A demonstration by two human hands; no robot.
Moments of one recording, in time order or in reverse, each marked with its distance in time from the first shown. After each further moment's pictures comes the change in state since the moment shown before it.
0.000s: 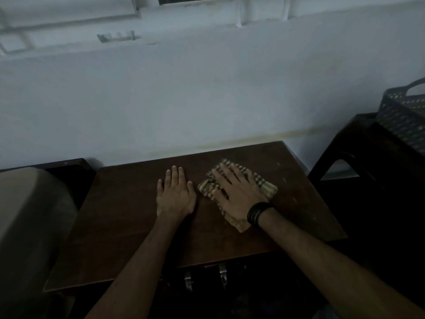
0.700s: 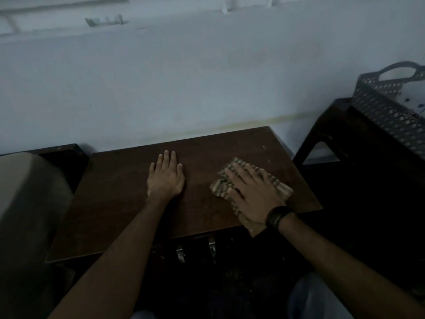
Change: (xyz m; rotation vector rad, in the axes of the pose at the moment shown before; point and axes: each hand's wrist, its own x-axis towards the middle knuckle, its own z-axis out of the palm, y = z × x) left_hand -0.003 -0.006 -0.003 0.022 -0.014 0.056; right_hand -0.085 0.033 -0.005 -0.010 0.031 0.038
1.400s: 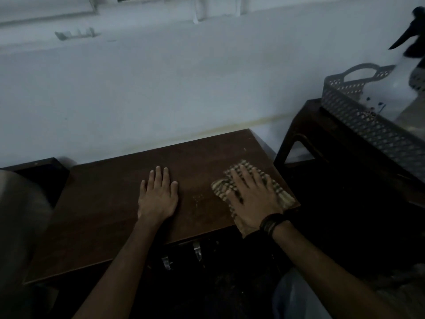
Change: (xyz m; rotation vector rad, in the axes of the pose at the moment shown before) left_hand -0.038 0.023 0.007 0.017 -0.017 0.041; right_hand -0.026 0.022 -0.001 0.011 0.026 0.213
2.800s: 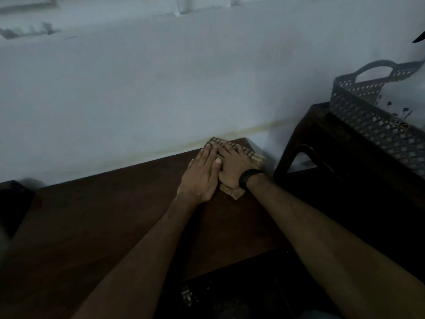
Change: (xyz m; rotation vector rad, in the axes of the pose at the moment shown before) left_hand 0.105 0.121 0.014 -0.330 0.039 0.446; right_hand 0.174 0.023 -0.010 -0.077 -0.086 -0.203
